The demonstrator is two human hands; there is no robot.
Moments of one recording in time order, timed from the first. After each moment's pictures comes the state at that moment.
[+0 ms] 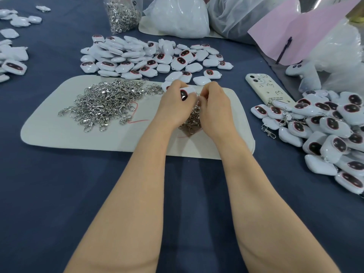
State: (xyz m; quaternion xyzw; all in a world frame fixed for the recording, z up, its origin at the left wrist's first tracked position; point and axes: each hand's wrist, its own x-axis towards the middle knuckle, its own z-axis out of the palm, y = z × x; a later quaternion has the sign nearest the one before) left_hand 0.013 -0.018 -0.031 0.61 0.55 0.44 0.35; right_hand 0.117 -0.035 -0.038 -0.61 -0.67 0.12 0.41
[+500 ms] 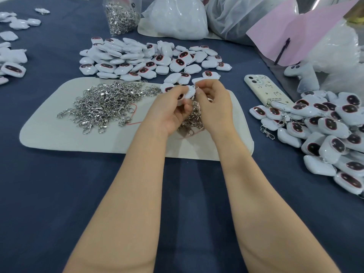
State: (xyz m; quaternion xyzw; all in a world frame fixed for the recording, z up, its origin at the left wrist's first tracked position) left_hand 0.011 -0.024 -0.015 0.23 0.38 0.54 0.71; right_hand 0.110 -0.036 -0.030 -0.55 -0.57 0.26 0.55
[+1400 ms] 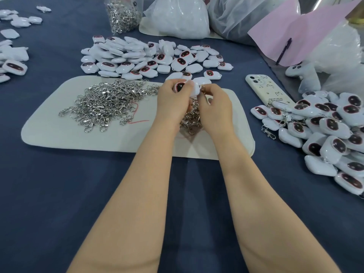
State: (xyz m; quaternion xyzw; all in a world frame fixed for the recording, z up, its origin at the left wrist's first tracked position) left_hand 0.019 -0.023 -0.020 0.43 0.51 0.57 0.49; right_hand 0.109 -0.034 -0.034 -0.61 -0.59 0.19 0.49
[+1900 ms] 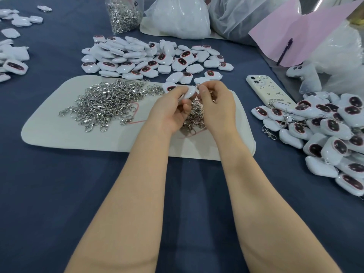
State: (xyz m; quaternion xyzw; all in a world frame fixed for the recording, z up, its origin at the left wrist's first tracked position) left_hand 0.011 -0.024 -0.018 0.19 0.39 0.54 0.72; right_hand 0.111 -0.034 -0.033 -0.58 -0.56 0.22 0.54
